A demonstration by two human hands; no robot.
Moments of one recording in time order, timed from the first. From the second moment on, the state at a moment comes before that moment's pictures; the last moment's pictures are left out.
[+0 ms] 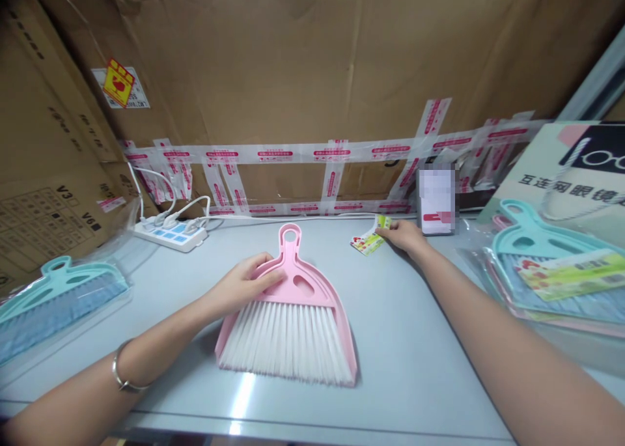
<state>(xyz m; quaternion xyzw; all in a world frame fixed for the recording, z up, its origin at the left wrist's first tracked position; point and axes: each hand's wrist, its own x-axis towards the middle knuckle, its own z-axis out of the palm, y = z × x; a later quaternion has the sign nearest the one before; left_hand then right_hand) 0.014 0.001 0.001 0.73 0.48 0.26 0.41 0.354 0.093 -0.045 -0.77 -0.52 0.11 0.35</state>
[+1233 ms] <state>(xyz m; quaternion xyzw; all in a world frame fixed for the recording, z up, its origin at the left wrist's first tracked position) 0.015 0.010 0.002 0.54 0.38 0.54 0.52 0.185 -0.010 -0.008 -0.44 -0.39 0.52 0.62</state>
